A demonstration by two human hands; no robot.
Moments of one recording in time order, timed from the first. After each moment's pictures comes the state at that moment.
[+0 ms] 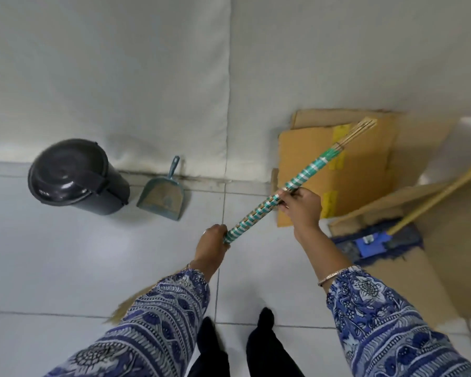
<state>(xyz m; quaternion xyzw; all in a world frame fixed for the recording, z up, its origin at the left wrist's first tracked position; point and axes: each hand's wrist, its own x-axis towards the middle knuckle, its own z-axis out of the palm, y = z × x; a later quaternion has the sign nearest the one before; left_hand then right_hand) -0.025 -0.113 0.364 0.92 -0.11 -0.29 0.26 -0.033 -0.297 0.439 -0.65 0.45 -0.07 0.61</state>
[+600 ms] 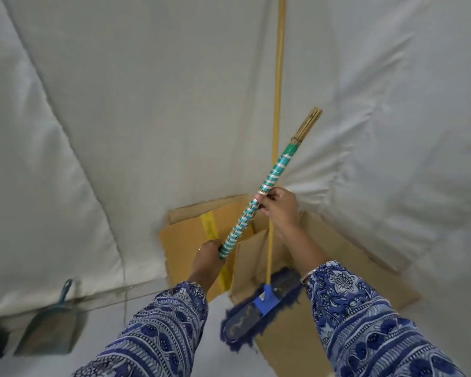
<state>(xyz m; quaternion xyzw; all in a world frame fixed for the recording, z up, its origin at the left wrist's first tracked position) -0.191 -0.442 0.598 0.88 -0.28 -0.17 0.33 -0.255 -0.581 0.712 -0.67 0.35 -0.29 0.58</state>
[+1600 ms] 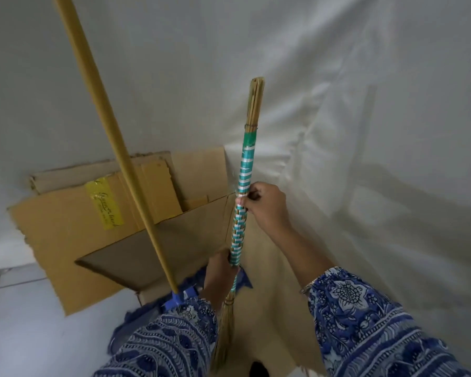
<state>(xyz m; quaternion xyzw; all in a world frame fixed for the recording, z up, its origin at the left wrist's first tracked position) -0.258 -0.988 0.341 0.87 -0.12 -0.31 0.37 -0.253 -1.105 0.463 -0.80 0.33 -0.12 0.49</state>
